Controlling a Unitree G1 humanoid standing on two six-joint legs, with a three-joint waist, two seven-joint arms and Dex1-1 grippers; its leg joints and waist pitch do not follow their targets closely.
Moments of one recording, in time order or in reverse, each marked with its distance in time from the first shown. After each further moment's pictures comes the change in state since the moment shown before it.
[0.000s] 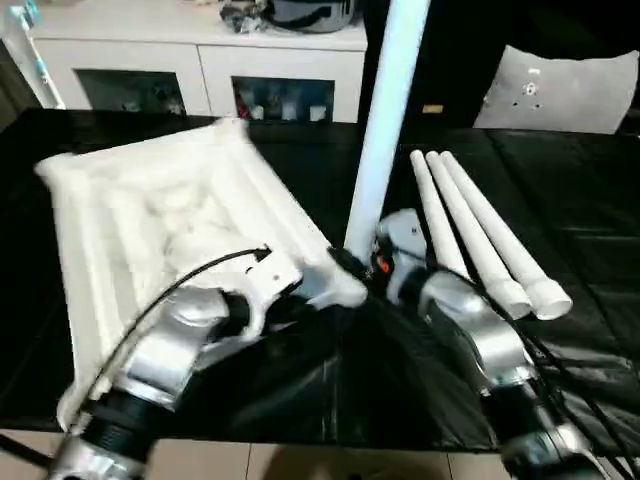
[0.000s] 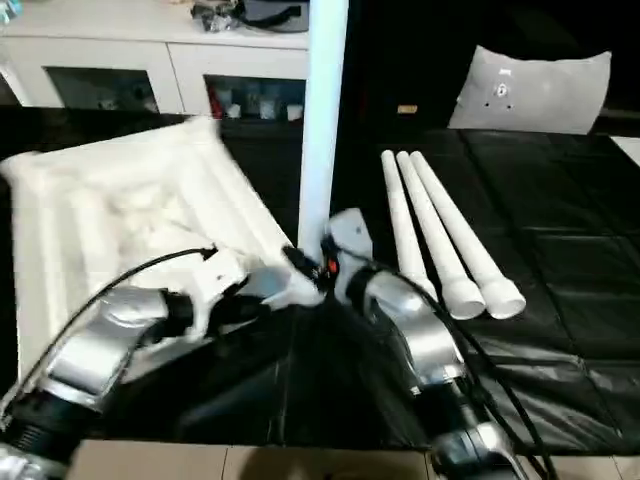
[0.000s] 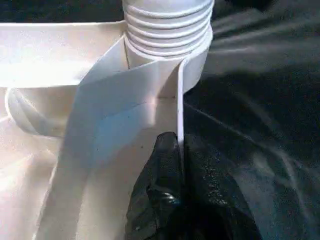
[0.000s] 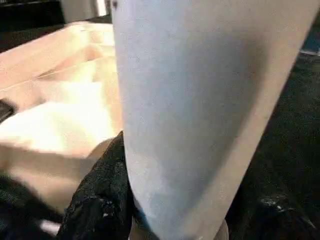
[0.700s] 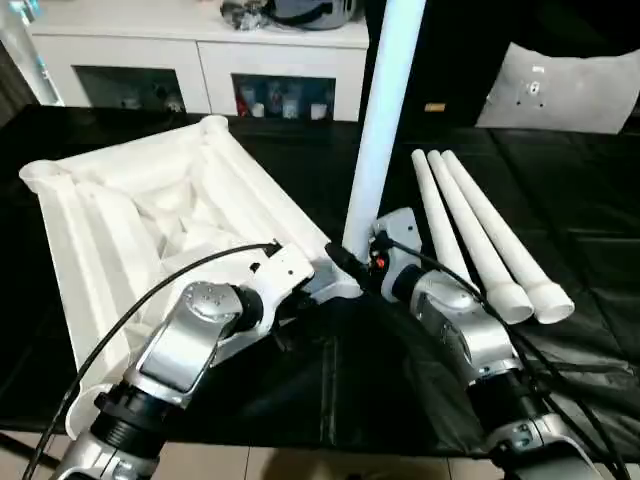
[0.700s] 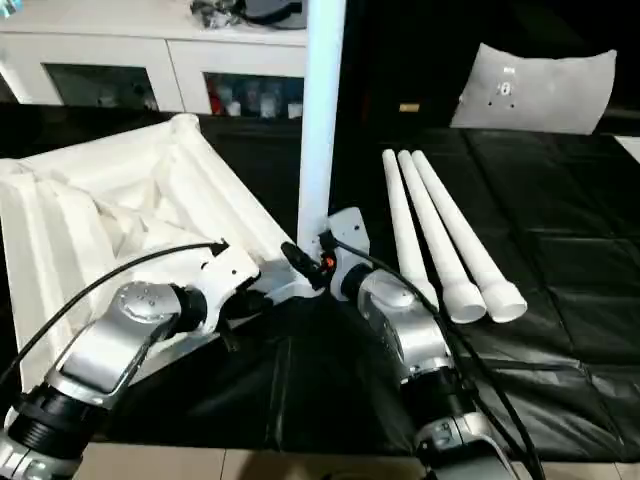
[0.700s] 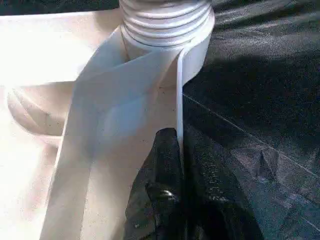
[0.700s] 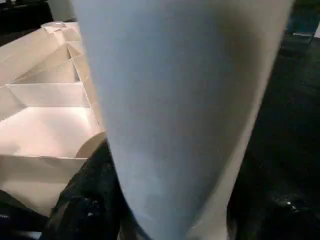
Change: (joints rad) left arm -0.031 0.022 -0.063 -0.043 0.042 0.075 0.061; right arm -0.020 0.032 -0.017 0.098 -0.017 -0.039 0.008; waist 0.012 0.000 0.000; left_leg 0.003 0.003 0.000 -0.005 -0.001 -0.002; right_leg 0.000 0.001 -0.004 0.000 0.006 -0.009
